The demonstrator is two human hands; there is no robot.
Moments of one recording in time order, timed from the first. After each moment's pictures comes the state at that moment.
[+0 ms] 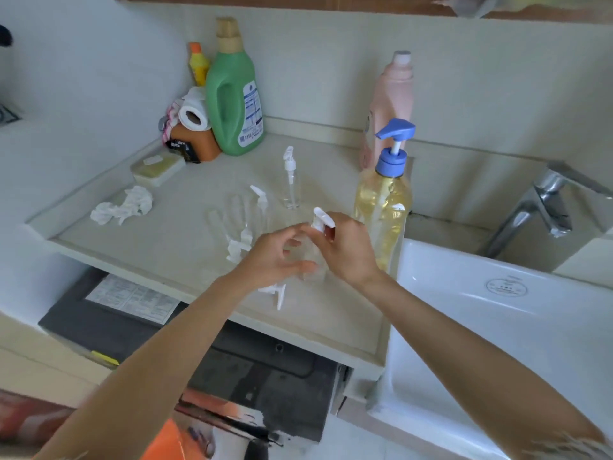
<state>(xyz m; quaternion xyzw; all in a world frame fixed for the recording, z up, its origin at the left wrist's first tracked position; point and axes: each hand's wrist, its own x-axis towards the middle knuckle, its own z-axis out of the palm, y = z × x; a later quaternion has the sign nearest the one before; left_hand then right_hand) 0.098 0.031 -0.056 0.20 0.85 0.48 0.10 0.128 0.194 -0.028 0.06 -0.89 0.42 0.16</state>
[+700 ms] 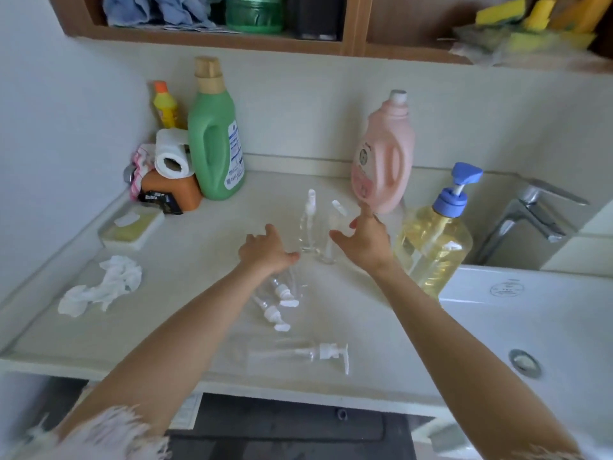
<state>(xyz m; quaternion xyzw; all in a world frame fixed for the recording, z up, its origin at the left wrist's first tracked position) -0.070 -0.013 -0.055 0.12 0.98 0.13 0.08 0.025 0.146 -0.012 -0.22 -0.91 0.33 0.14</state>
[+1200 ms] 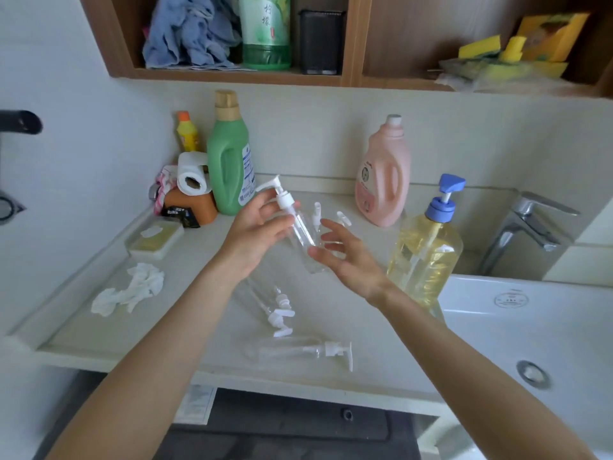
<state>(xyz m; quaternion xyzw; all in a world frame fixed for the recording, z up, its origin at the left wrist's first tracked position) -0.002 -0.059 0.041 0.22 0.59 0.77 0.12 0.081 0.102 0.009 -0.06 -0.80 0.59 0.09</state>
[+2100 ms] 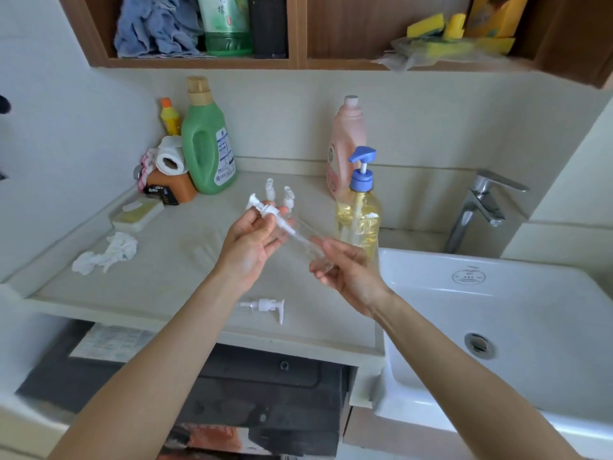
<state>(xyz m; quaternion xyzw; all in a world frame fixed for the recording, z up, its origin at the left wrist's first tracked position) 0.118 0.024 0.022 0.14 0.52 0.83 0.11 0.187 0.183 -0.011 -0.02 -0.57 0.82 0.00</state>
